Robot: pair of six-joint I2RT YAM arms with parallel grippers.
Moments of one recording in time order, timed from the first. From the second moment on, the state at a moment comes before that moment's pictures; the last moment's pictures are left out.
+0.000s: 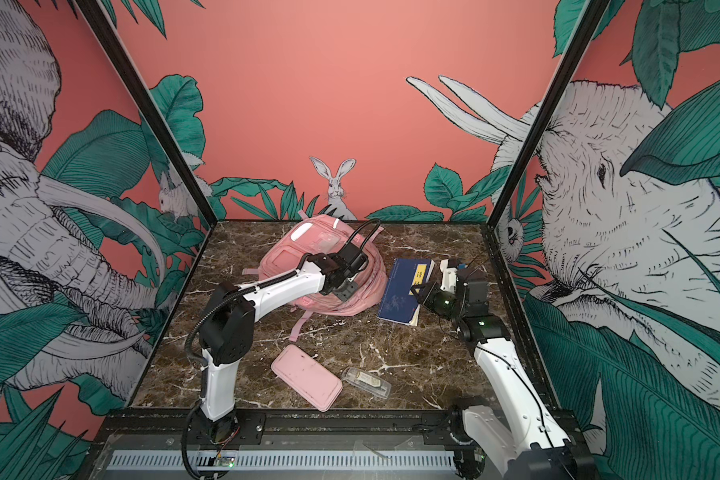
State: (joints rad) left arm -0.81 2.03 1.67 -0.81 -0.33 0.03; right arm 0.13 0.95 0.73 -0.34 -0.52 0.71
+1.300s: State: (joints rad) left arm -0.73 1.90 1.88 -0.94 -0.20 -0.01; right arm 0.16 1.08 0.73 -0.21 -0.50 0.78
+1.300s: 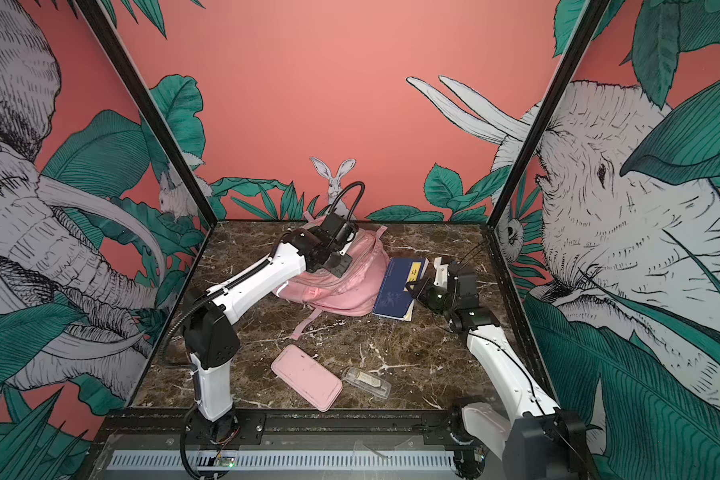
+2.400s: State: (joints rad) left arm -0.54 1.80 1.80 -0.82 0.20 -0.25; right arm 0.40 1.88 1.14 0.34 -0.46 1.18
